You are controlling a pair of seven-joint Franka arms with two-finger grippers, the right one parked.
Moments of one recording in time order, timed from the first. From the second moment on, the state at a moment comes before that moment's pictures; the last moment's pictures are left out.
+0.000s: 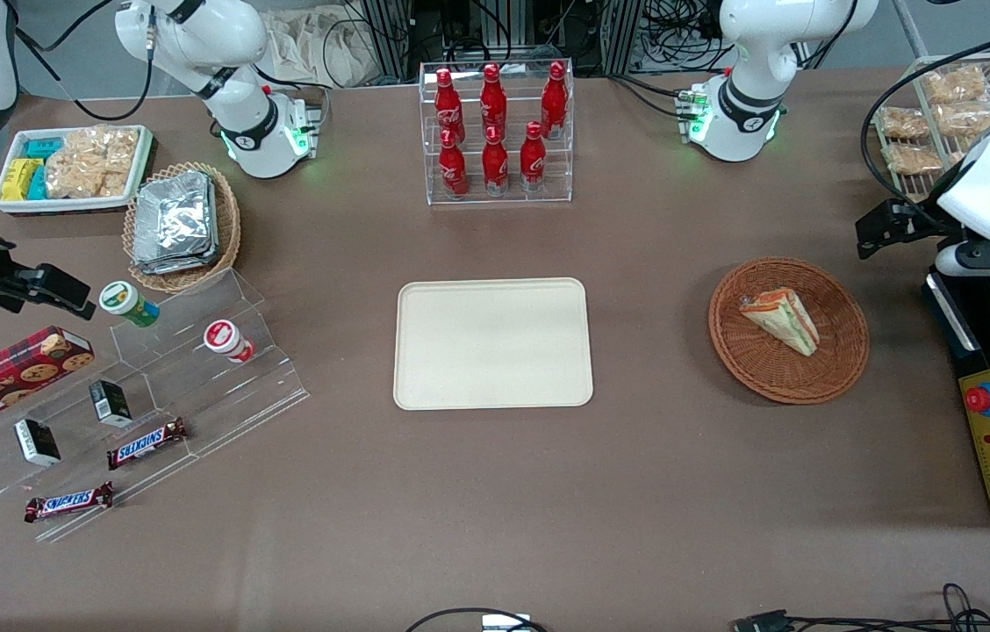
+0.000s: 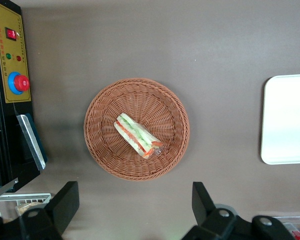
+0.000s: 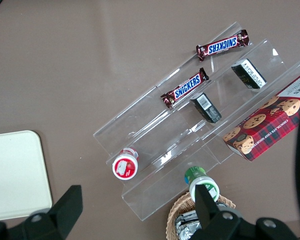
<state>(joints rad) 0.07 -0.06 -0.13 -1.68 0.03 1.58 -0.01</state>
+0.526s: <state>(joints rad) 0.07 -0.05 -0.10 -1.69 0.01 1.57 -0.01</state>
